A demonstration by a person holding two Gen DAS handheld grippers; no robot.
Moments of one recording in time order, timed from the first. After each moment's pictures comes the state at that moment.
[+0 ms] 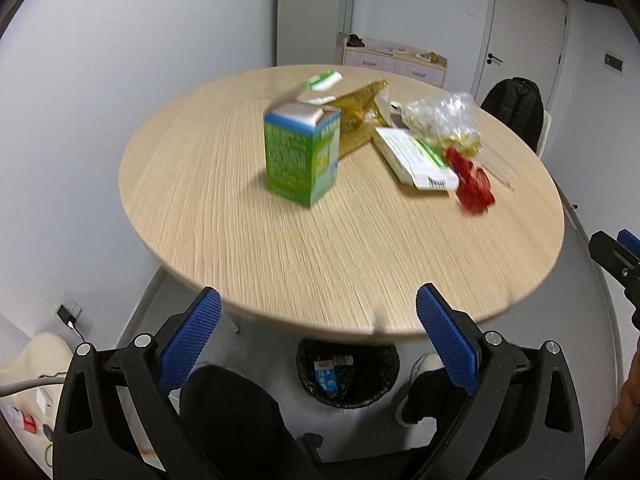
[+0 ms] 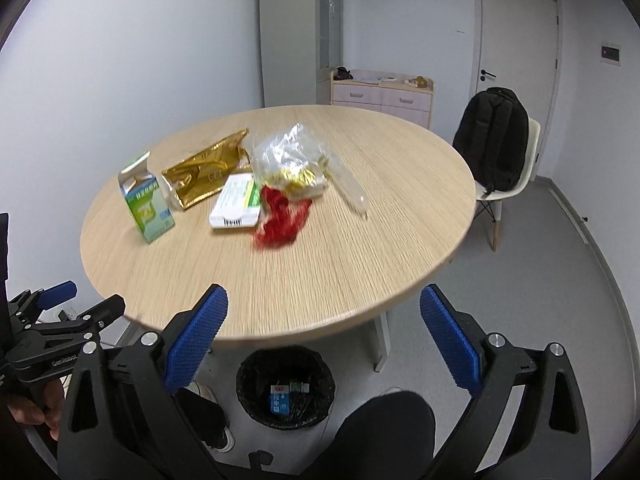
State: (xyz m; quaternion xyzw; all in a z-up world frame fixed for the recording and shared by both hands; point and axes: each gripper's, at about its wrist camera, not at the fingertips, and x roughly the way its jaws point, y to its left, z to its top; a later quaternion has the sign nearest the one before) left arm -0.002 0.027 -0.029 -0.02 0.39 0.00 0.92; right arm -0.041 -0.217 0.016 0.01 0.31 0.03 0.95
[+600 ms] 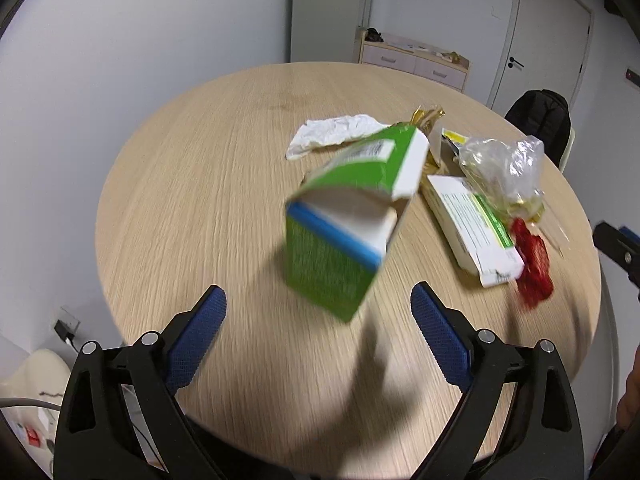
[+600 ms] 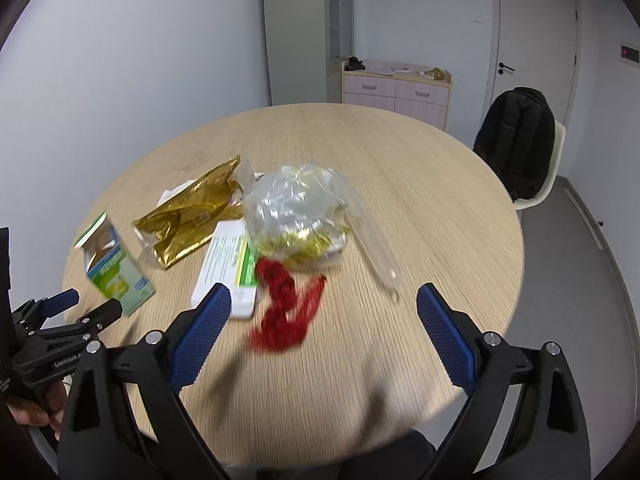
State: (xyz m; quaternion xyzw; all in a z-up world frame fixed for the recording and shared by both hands) left arm 0.100 0.052 -0.027 -0.03 0.41 0.01 0.91; right arm 0.083 -0.200 0.026 0.01 0.34 0.06 0.94
